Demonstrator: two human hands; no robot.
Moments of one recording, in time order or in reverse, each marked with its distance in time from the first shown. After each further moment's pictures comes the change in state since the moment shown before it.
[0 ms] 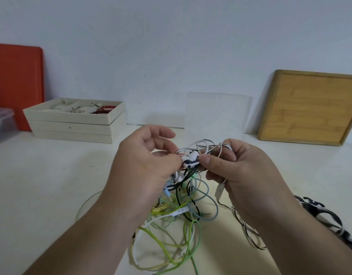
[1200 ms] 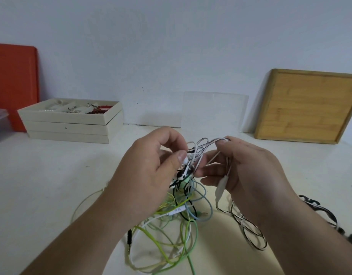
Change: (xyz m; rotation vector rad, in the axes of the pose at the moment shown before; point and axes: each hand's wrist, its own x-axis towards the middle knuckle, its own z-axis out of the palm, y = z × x) left_hand -0.003 0.001 -0.008 0.371 -0.250 0.231; right_hand 0.003 -0.011 -0.005 0.177 0.005 0.162
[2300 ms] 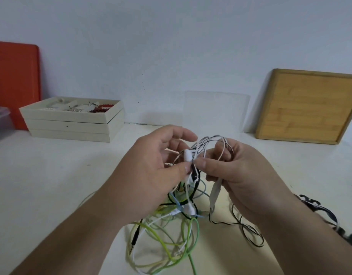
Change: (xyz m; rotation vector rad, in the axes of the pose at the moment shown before) left_hand 0.003 -0.004 -0.002 -0.209 -0.129 -0.058; right_hand 0.003 0.011 -0.003 -0.193 -0.158 -0.144
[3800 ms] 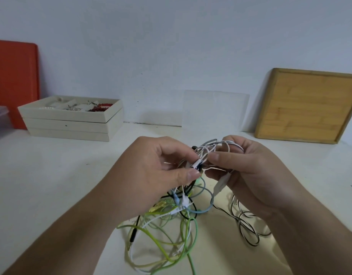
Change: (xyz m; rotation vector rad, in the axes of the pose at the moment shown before) left_hand 0.001 -0.003 -0.003 -0.034 -0.071 -0.015; right_hand 0.000 -0.007 -0.012 0.192 -0.037 0.077
